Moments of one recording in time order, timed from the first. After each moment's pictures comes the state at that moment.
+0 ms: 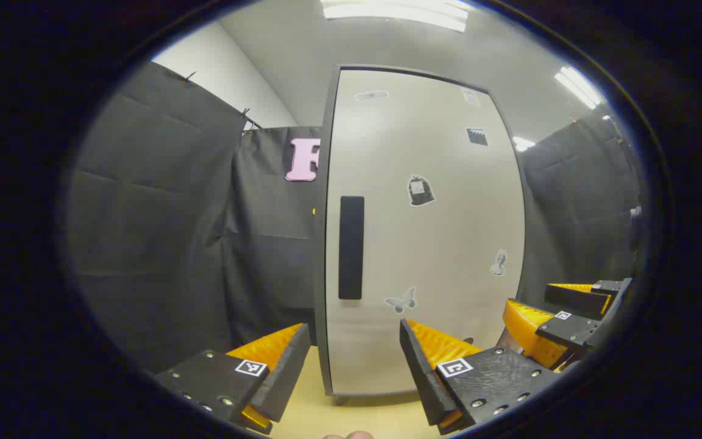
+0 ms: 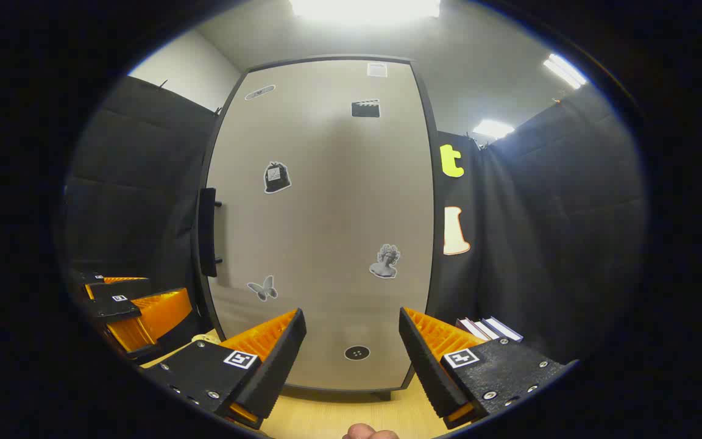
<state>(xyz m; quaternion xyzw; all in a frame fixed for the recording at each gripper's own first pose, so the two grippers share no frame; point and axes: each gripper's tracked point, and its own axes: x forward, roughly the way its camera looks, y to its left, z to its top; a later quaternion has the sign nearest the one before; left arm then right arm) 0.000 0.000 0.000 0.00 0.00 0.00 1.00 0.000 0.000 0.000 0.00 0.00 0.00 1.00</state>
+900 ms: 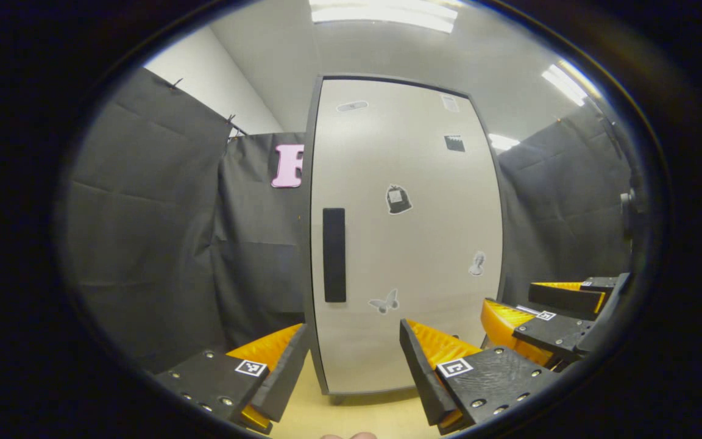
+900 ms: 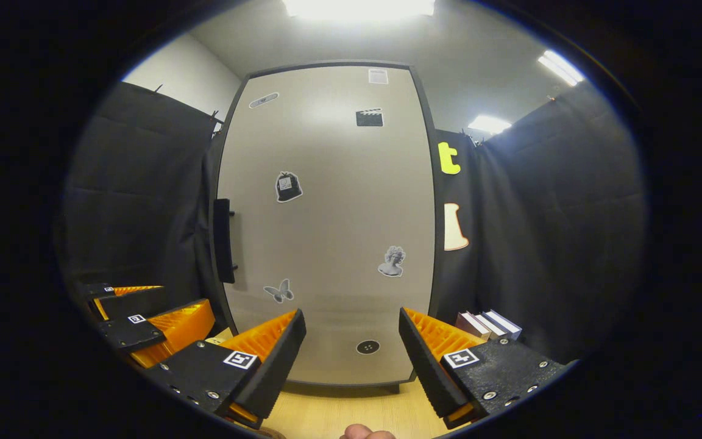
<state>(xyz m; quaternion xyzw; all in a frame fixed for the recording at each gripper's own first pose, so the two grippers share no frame) -0.020 -0.020 0.004 0.02 0.00 -0.02 1.00 -0.019 0.010 0.005 0.01 0.02 0.00 1.00</state>
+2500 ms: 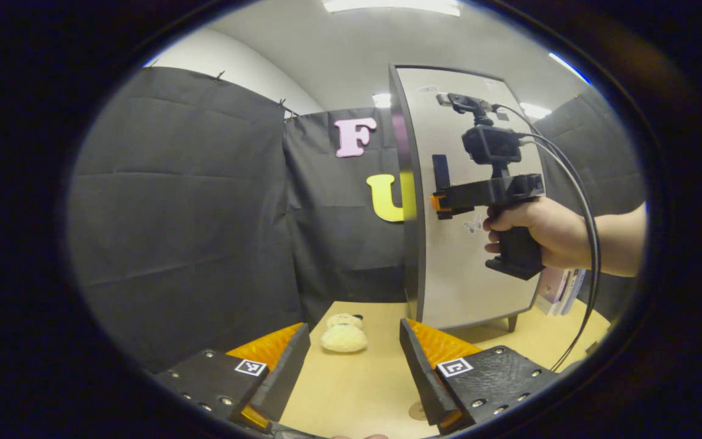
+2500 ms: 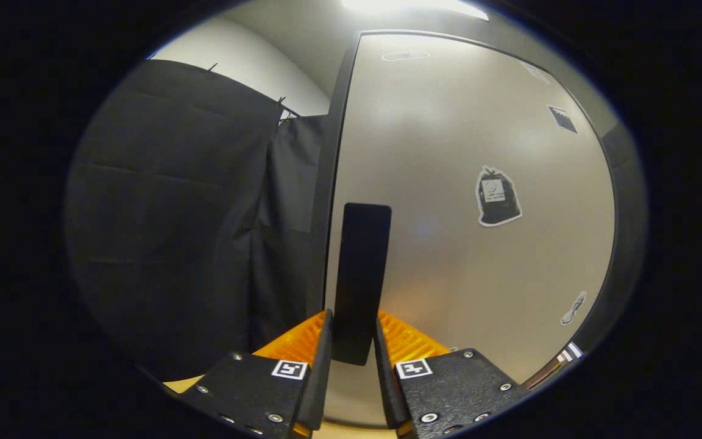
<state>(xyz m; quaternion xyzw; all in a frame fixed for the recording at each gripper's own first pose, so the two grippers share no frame) -0.172 0.145 -0.074 0.05 0.08 0.09 0.99 0.103 0.217 0.033 -0.03 0.01 0.14 0.99</state>
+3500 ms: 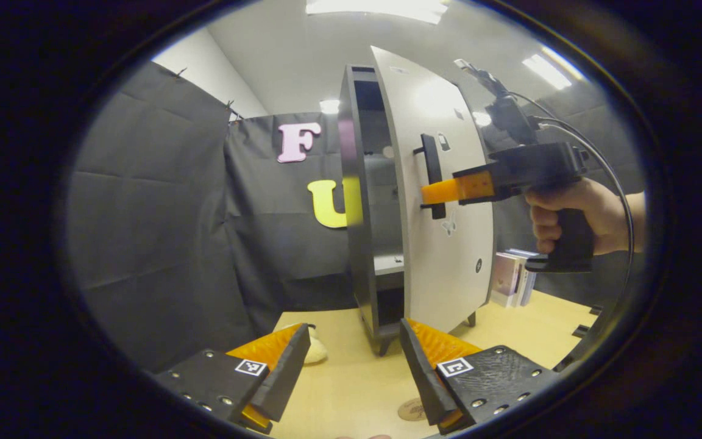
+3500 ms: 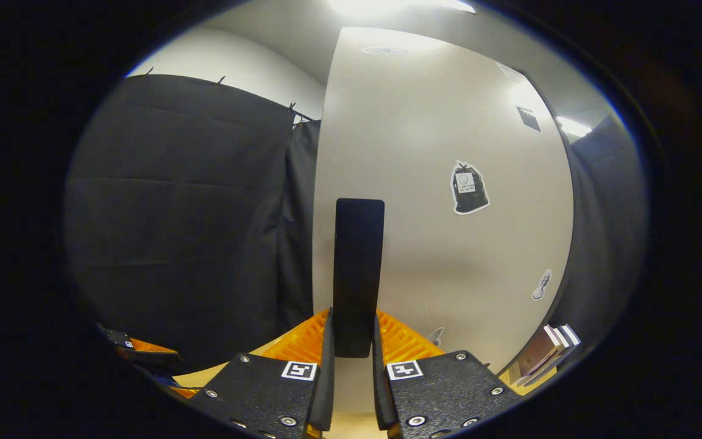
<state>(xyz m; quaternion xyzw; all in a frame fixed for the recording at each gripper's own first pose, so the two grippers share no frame) -0.110 0.126 -0.080 0.05 0.06 -0.06 1.00 0.029 0.196 0.040 -0.02 0.03 0.21 0.98</state>
